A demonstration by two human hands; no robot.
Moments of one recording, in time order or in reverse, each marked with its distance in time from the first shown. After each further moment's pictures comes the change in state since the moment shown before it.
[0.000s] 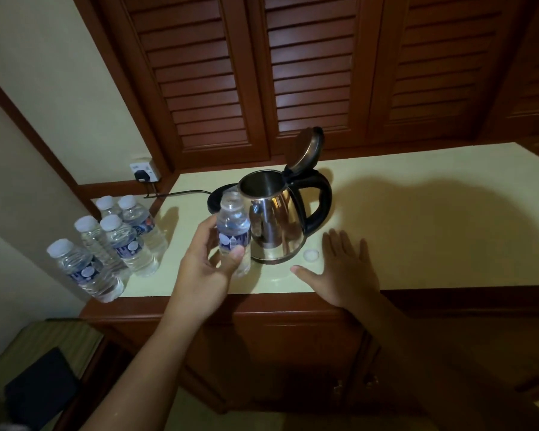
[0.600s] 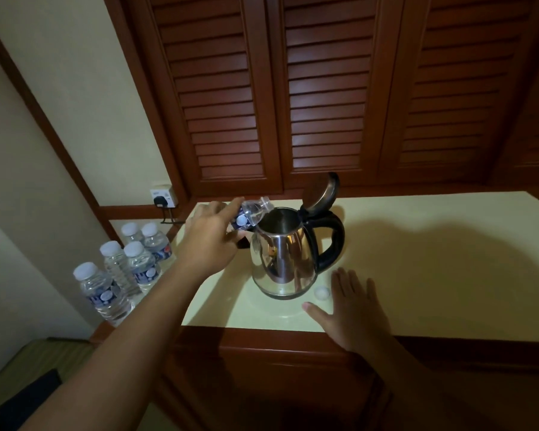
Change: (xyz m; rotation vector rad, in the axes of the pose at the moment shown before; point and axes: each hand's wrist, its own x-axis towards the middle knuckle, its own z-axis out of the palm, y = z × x) left_hand 0.100 0.038 -0.029 0.894 0.044 0.220; right_hand 0.000 0.001 0.000 -0.061 0.006 -0.046
